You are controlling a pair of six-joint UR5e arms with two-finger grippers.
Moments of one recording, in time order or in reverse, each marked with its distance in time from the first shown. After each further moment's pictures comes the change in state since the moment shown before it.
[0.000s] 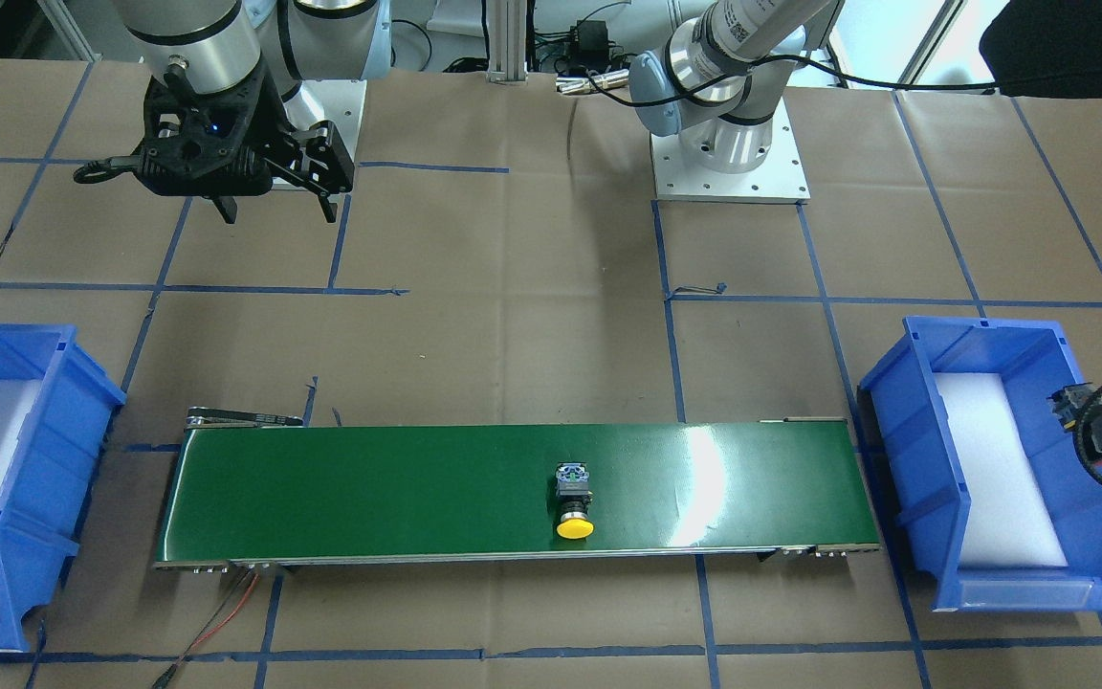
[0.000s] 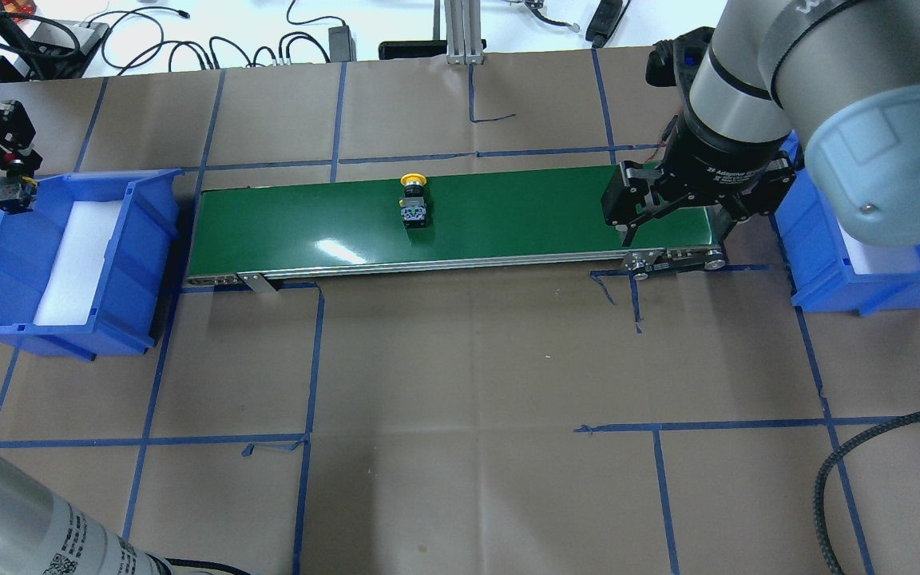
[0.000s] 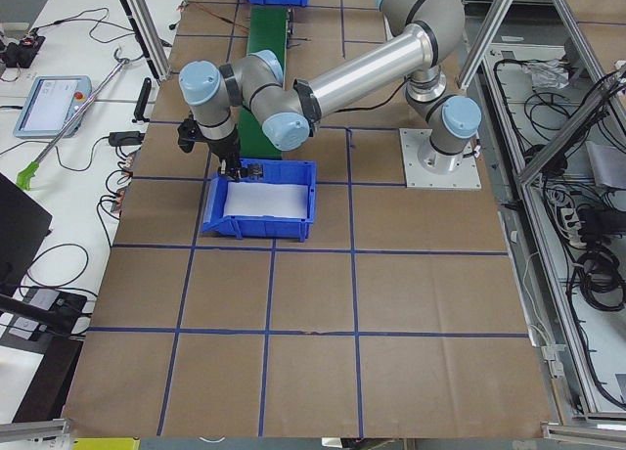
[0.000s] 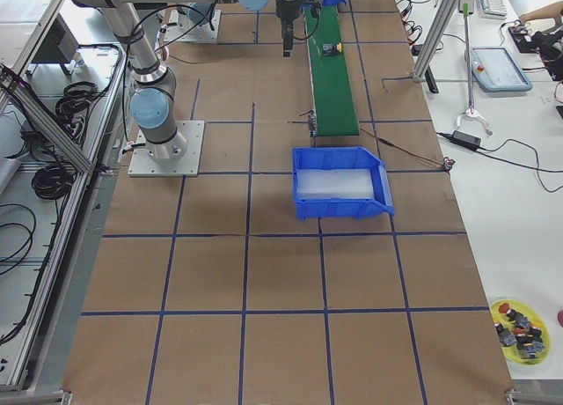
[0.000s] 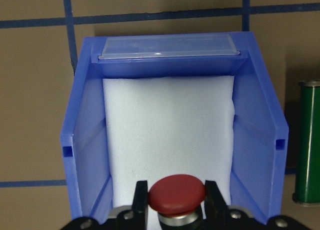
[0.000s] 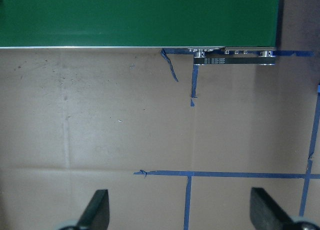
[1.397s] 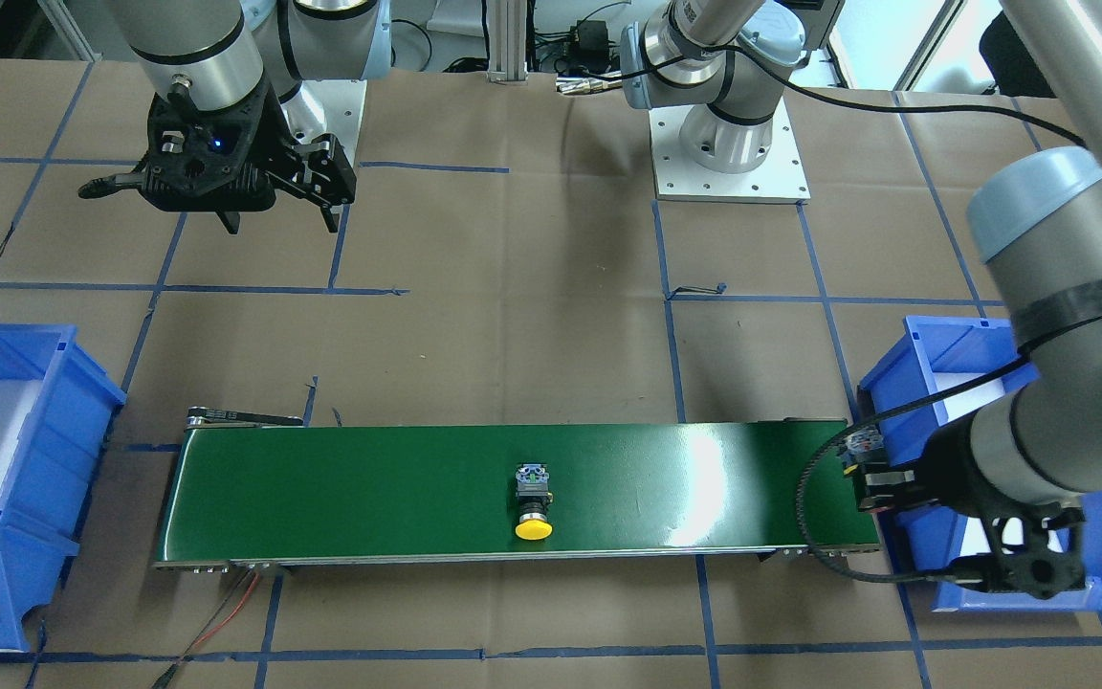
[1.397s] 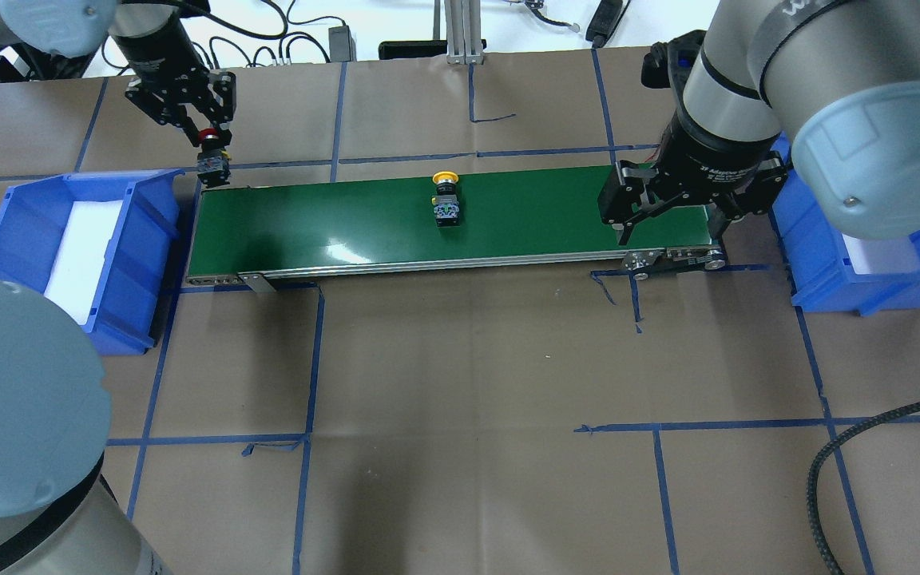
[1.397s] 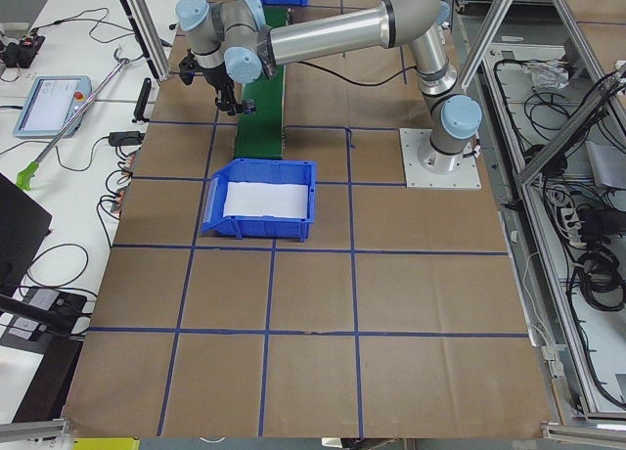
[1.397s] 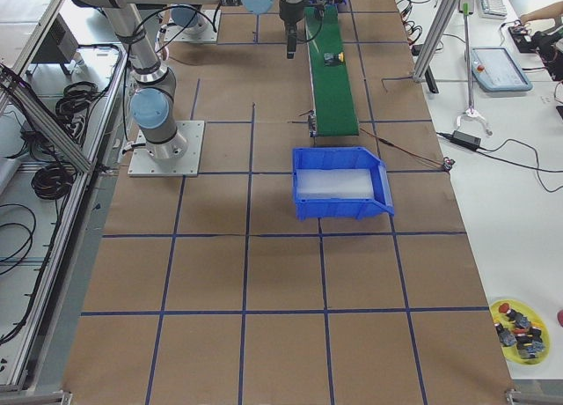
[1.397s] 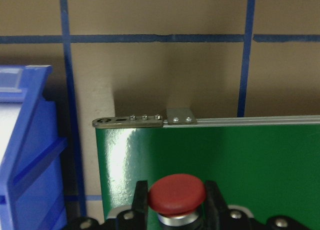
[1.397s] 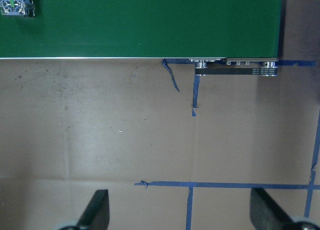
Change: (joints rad) left arm -0.385 -0.097 -0.079 0.136 -0.006 -0.375; right arm 0.000 0.022 0.001 -0.053 0.003 0.001
